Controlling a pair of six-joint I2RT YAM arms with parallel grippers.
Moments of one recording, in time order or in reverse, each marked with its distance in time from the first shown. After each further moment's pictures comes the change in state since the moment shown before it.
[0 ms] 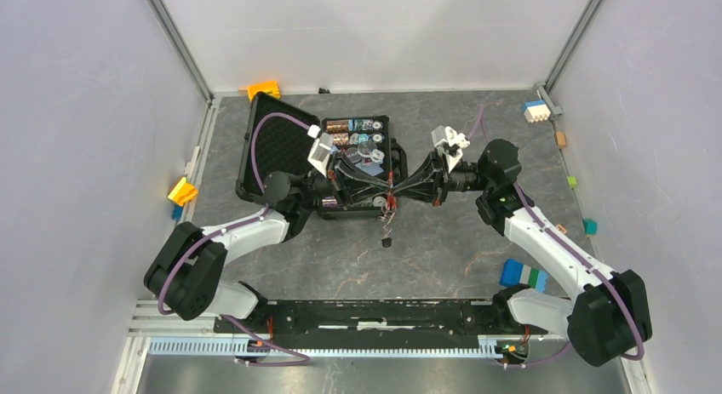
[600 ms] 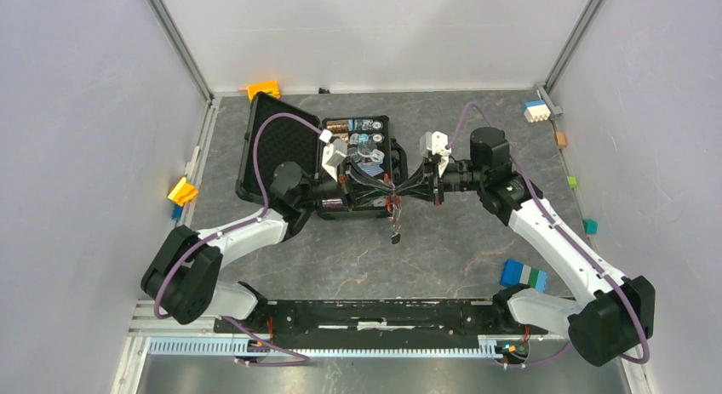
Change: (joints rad) left arm -0.004 -0.025 0.006 -0.279 0.010 0.286; right arm 0.009 0.000 0.172 -0.664 0.151 -0.552
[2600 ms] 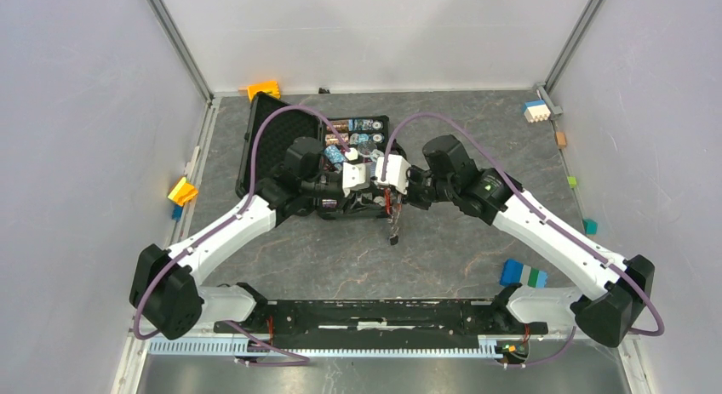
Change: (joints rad) left arm -0.013 -0.101 0.289 -1.164 -0.010 1.041; right arm 0.328 0.086 0.247 -0.483 0.739 -0.341
